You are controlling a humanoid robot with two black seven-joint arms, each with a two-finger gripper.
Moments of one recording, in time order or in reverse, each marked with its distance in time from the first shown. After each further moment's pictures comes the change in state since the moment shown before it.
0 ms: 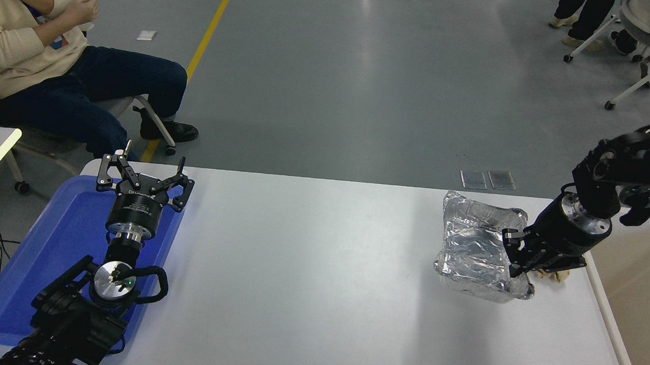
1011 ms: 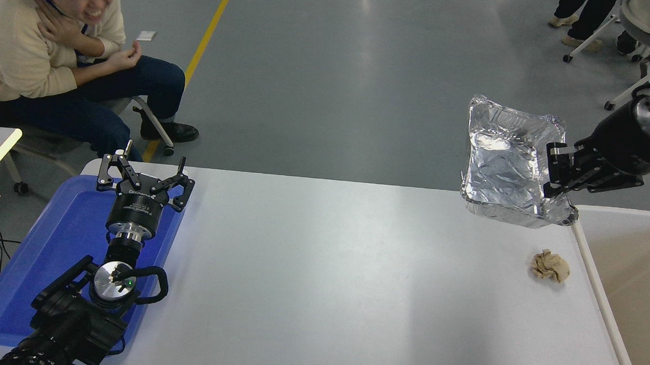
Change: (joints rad) left arm 0.000 0.000 0.000 0.000 0.000 0.000 0.000; right arm 0.473 -0.134 -0.117 0.150 -0.019 0.043 0.000
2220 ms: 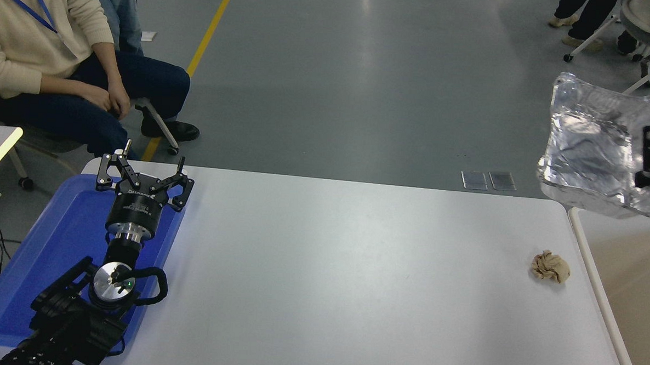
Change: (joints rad) left arm 0.001 0.000 -0.001 0.001 -0.002 0.000 -0.004; right arm 0.153 -0.202 -0.332 -0.039 -0.070 0.000 -0.002
